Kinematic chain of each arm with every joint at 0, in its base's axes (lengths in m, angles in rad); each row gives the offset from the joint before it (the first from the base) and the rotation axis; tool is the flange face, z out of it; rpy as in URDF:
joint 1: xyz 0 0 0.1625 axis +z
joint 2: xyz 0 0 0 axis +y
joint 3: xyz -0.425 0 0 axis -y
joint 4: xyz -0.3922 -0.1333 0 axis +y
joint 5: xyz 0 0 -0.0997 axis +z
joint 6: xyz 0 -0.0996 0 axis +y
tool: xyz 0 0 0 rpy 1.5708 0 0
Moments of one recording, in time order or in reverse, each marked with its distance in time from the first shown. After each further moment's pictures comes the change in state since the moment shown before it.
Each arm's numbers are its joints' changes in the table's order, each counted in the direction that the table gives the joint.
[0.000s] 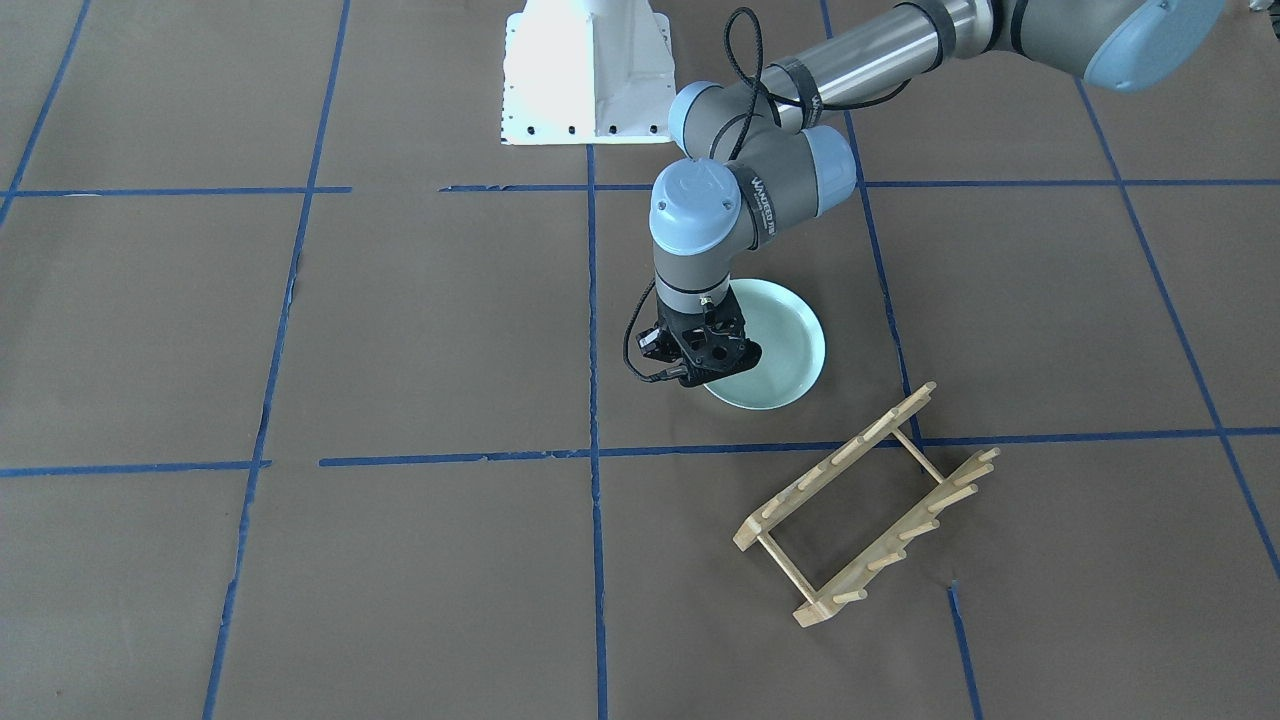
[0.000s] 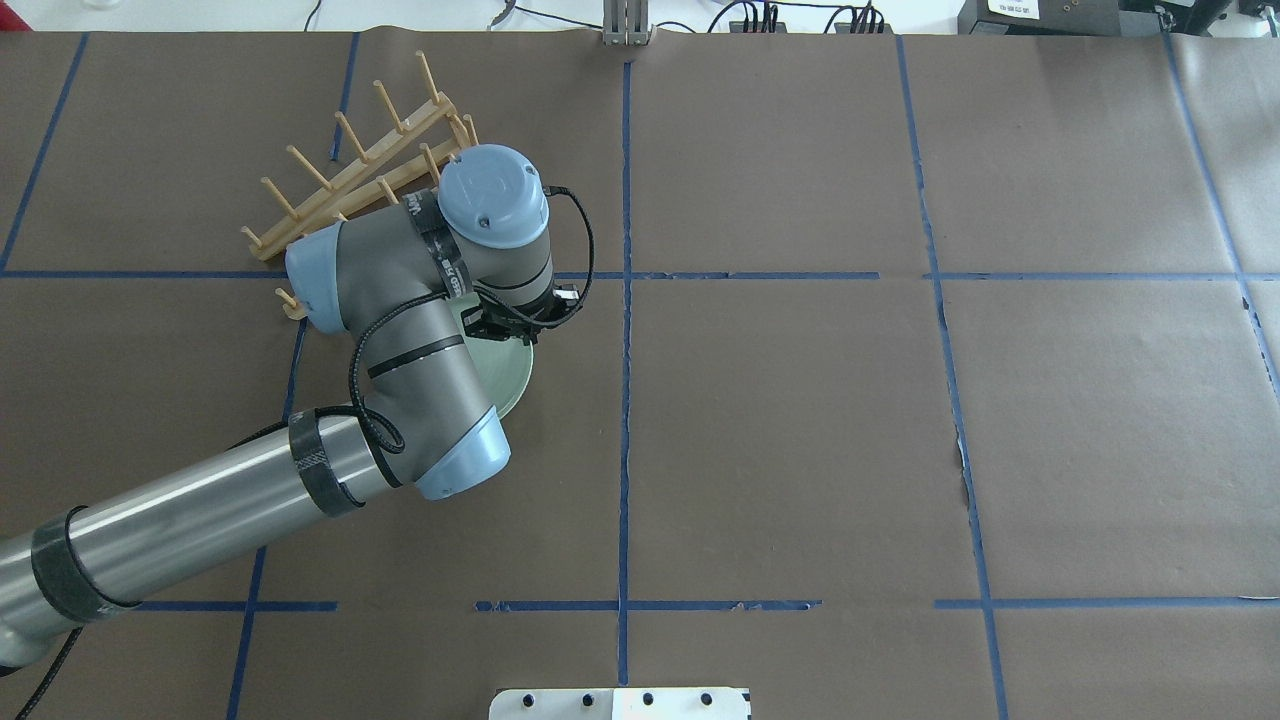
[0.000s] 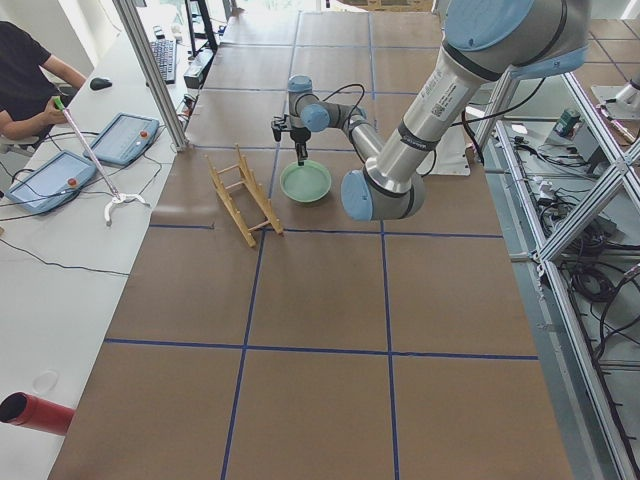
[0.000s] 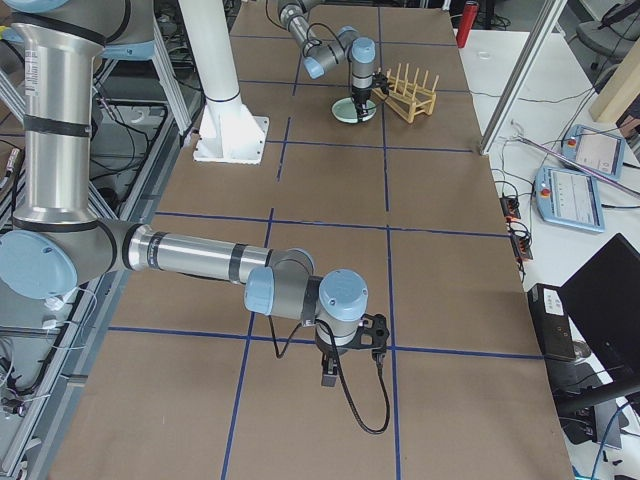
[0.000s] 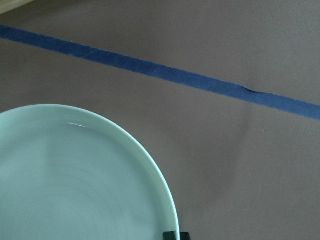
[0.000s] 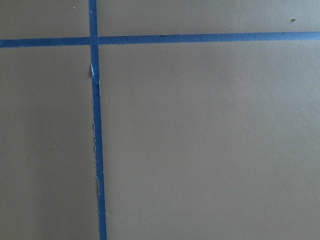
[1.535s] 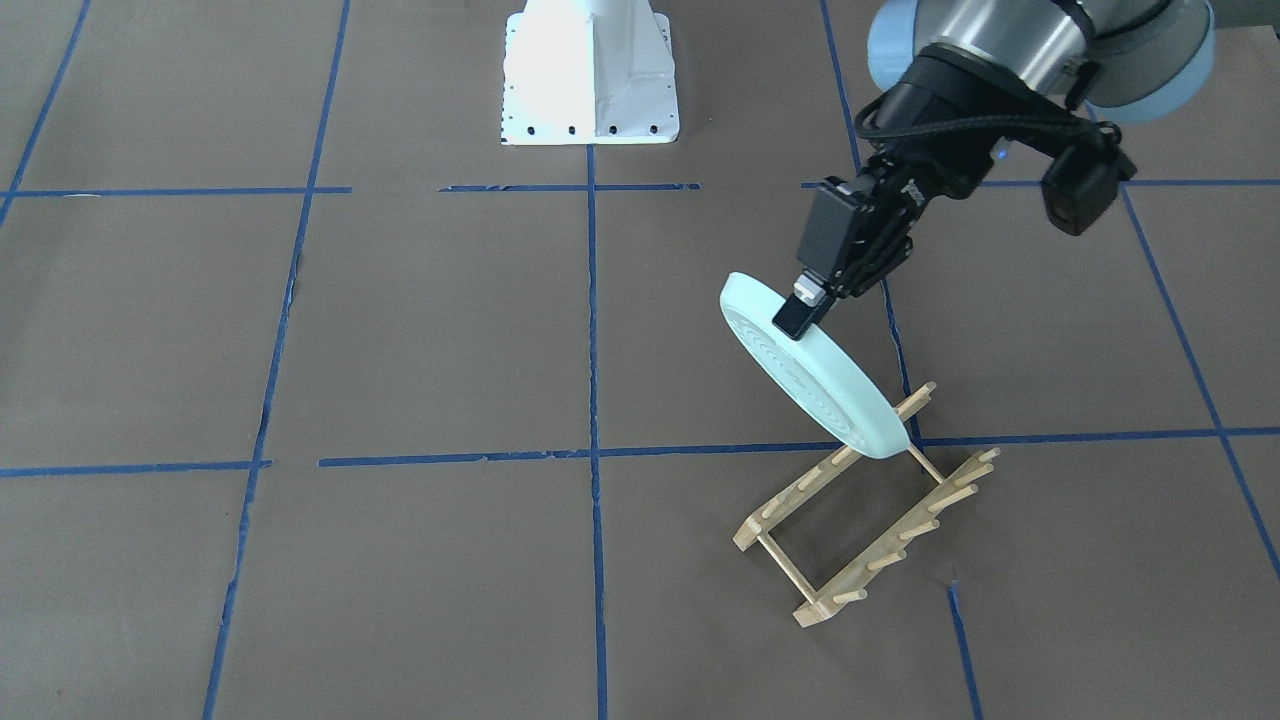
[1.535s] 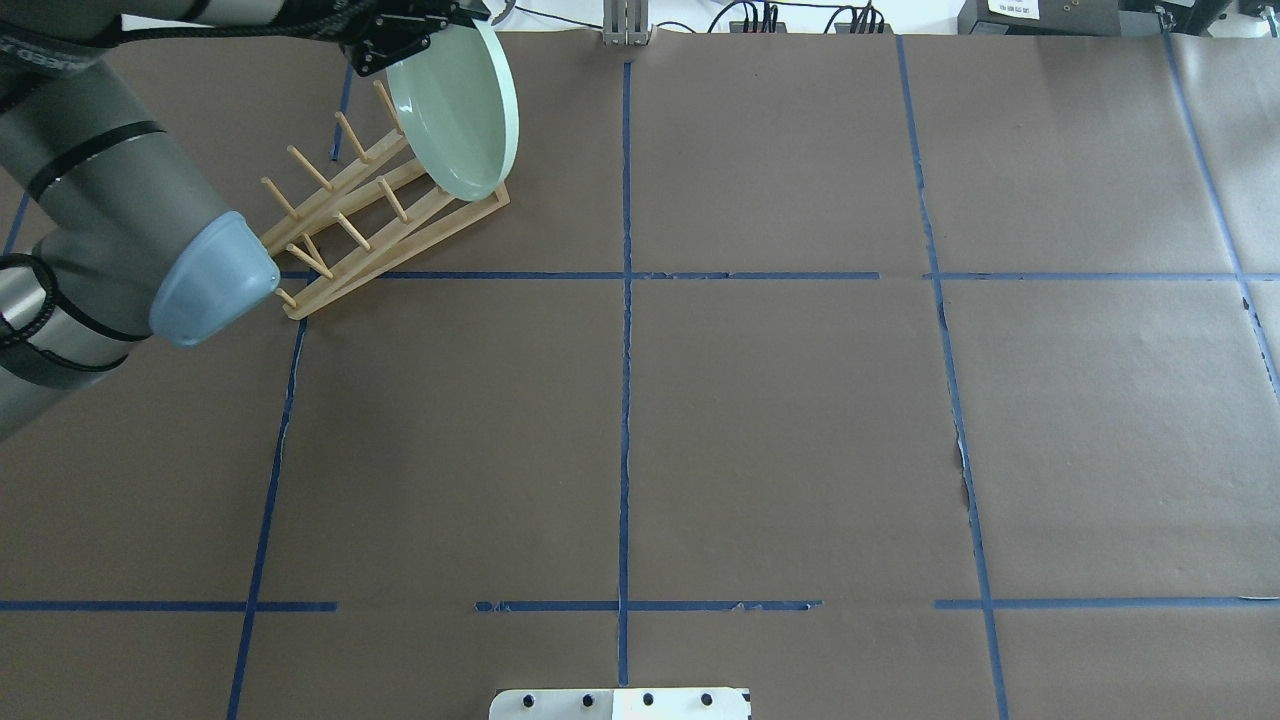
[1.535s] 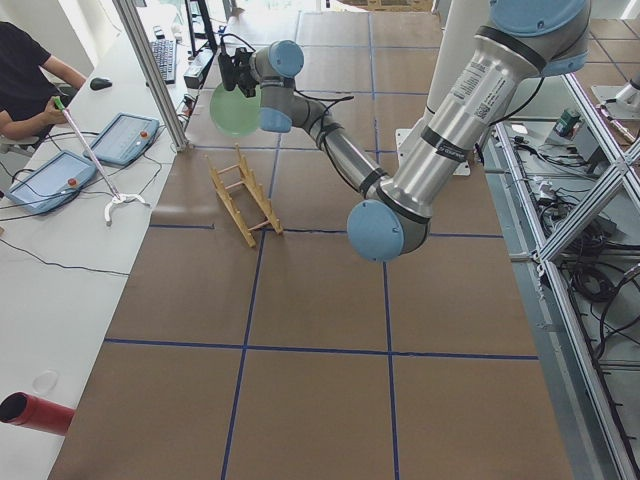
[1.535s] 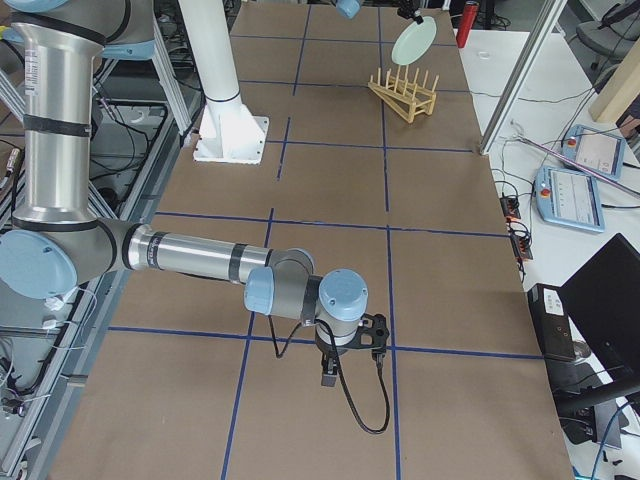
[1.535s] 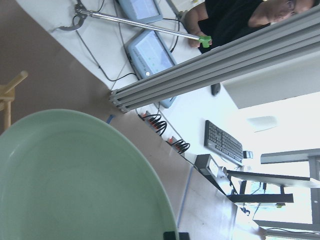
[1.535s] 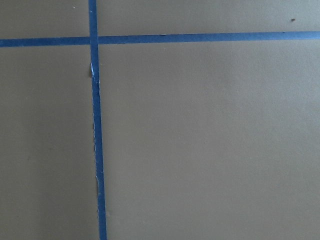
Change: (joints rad) left arm -0.399 -0.223 -0.195 1.021 0.010 0.433; right arm 0.000 0.000 0.000 0.000 0.000 0.000
